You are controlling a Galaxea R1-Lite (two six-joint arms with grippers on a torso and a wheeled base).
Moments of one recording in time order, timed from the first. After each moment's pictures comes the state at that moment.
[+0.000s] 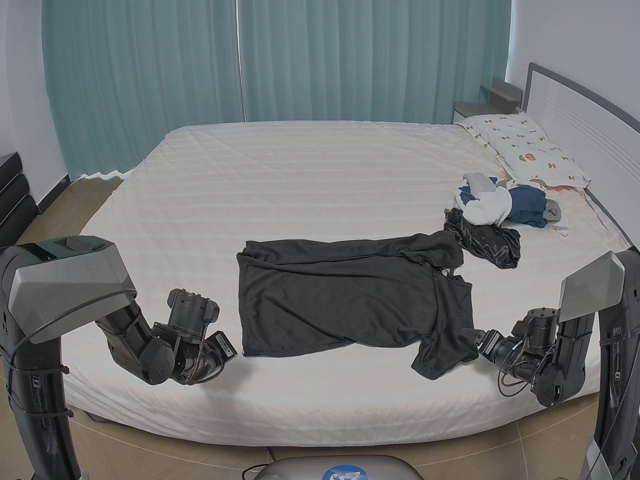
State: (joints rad) left arm -0.31 2.24 -0.74 -0.59 0.10 -0.89; right arm 0.07 2.47 -0.40 -1.55 0.16 0.71
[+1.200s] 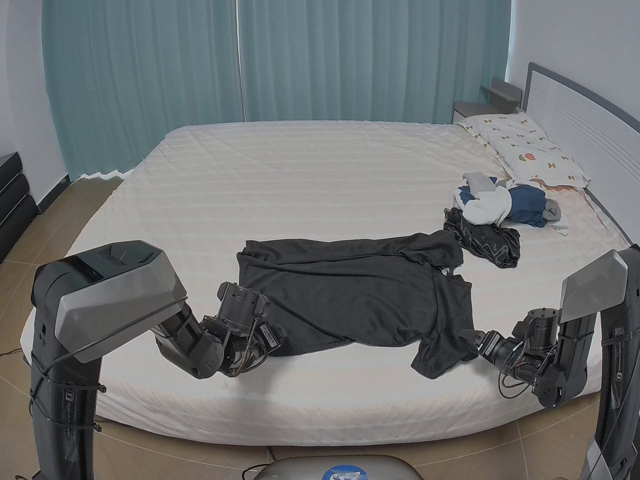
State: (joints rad) left arm -0.44 2.37 -1.00 -0.53 0.16 -0.89; right arm 0.09 2.45 -0.37 -1.55 0.14 0.72
